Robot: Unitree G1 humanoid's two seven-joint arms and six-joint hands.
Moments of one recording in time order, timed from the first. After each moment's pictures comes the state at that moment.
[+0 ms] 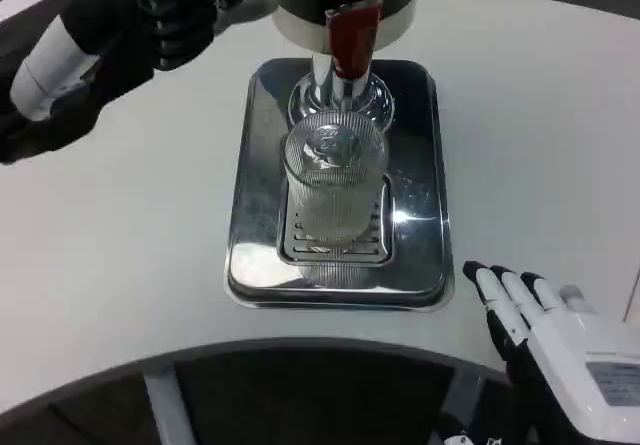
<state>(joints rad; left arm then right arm) -0.75 0.75 0.18 0.24 -0.54 -0.16 -1.02 0.38 -0.02 0.17 -0.87 -1.33 0.07 0.45</state>
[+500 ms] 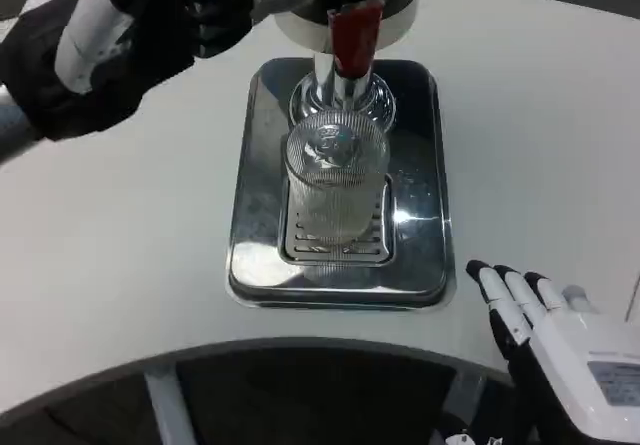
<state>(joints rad) -0.89 0.65 0.16 0.40 -0.50 -0.15 -1.08 0.38 -0.01 0.18 -0.87 -1.35 0.07 0.45</state>
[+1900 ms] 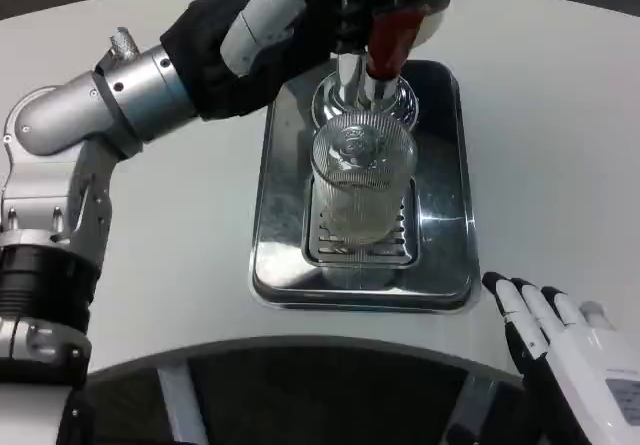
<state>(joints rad) -1.12 0.39 0.07 0.70 -0.33 -0.29 -1.10 0.47 0.01 0.18 -0.91 -1.35 0.07 0.43</state>
